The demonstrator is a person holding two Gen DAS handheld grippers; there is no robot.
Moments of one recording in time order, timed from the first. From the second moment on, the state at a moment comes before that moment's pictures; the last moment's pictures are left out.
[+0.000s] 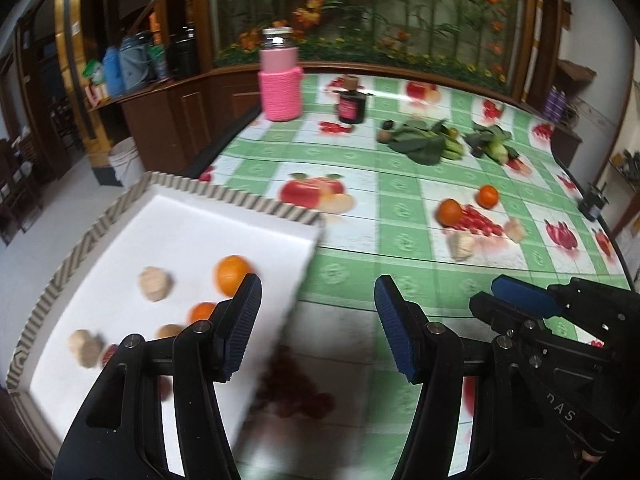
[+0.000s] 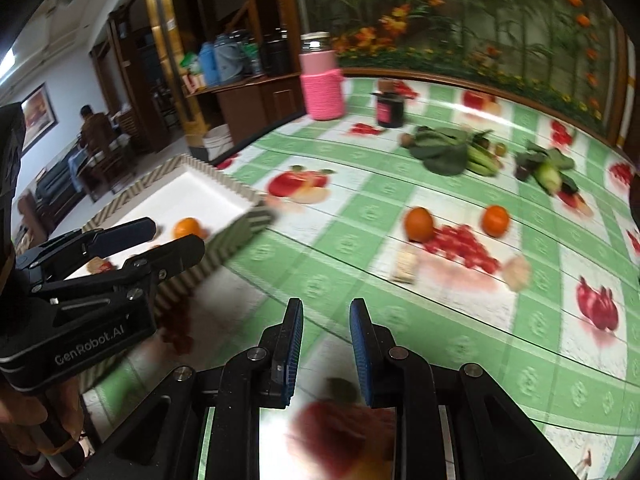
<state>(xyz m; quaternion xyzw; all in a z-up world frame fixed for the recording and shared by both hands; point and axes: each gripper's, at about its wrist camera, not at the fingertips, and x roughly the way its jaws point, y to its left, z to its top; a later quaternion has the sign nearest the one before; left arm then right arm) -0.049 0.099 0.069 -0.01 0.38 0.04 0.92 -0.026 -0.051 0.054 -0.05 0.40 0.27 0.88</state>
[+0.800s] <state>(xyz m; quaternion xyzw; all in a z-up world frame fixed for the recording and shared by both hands) 0.028 0.013 0.035 -0.03 0.45 -0.06 0.89 0.025 -0.145 0.026 0.01 0.44 0.20 0.88</state>
